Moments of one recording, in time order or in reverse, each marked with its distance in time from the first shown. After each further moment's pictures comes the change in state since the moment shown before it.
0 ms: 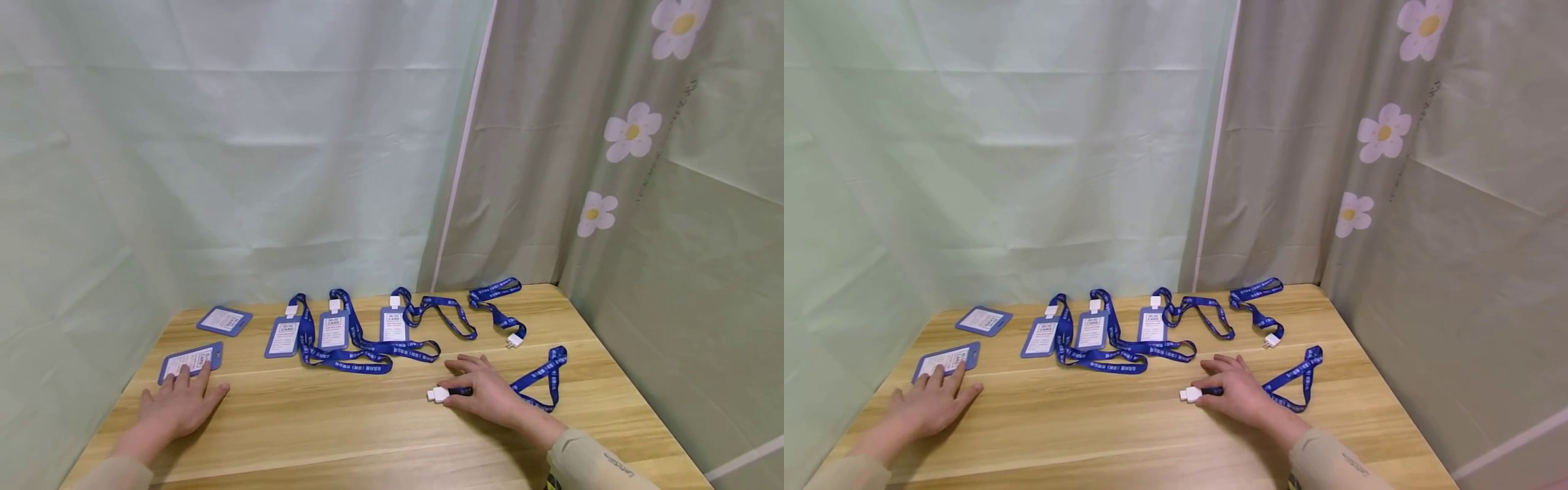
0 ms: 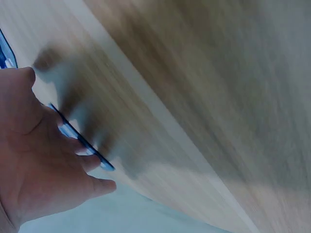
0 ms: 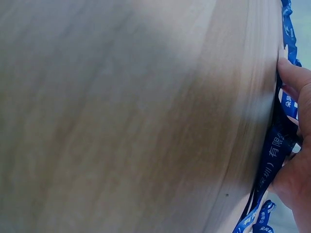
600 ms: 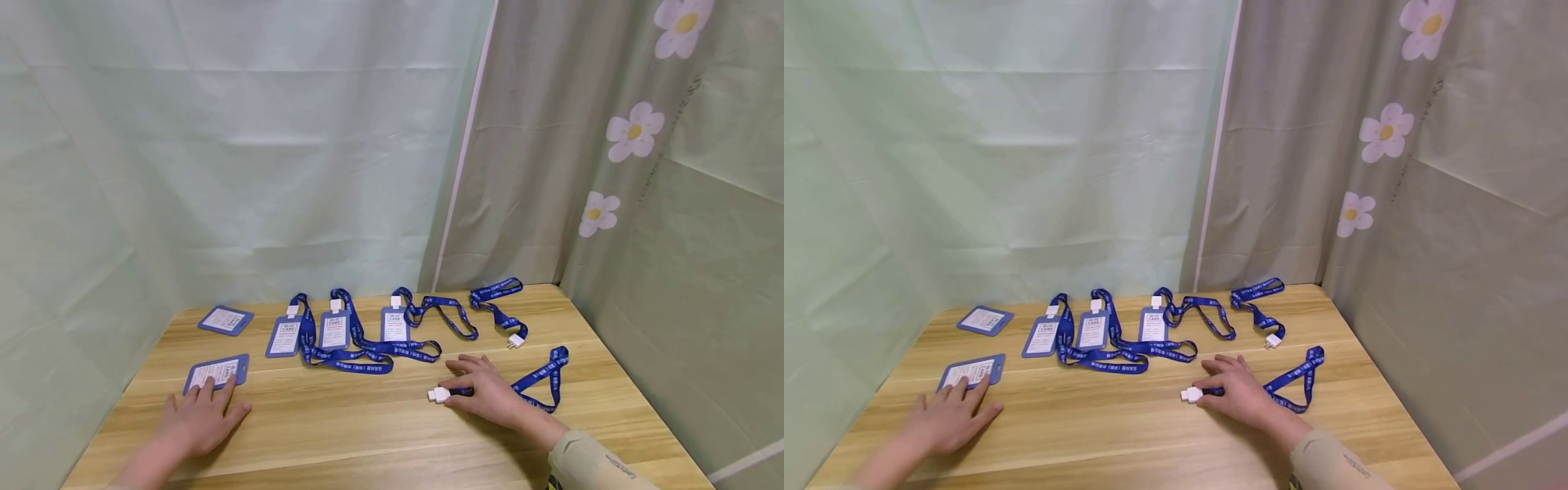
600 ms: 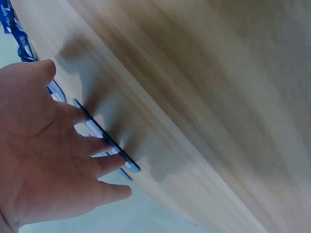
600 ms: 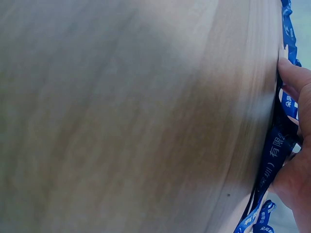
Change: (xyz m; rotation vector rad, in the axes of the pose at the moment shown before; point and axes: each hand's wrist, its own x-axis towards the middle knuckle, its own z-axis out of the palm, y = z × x) left_hand -0.023 0.041 0.009 0.126 -0.035 0.073; right_hand -0.001 0.000 0.000 0.004 -0.018 0.026
